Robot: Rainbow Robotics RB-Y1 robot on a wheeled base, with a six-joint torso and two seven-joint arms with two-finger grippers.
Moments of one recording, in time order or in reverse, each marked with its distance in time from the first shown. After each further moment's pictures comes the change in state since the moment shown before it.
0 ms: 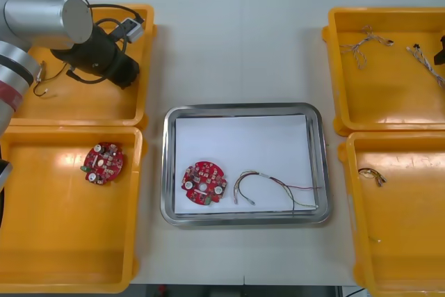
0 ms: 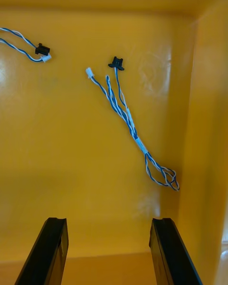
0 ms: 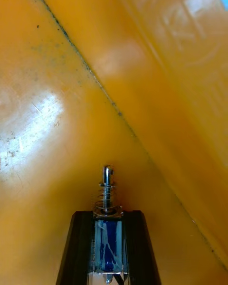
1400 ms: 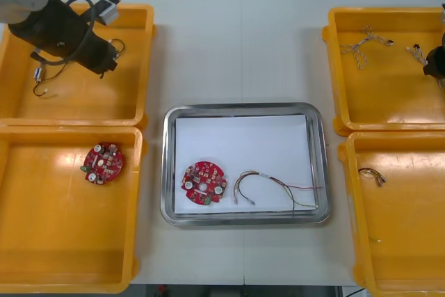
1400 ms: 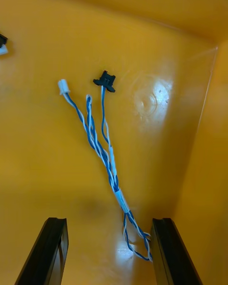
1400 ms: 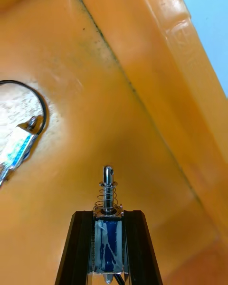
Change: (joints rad) right arm -0.087 0.076 0.039 0.393 0.030 -0.382 0.332; left arm 0.000 0.096 0.112 -0.116 0.075 0.209 0.000
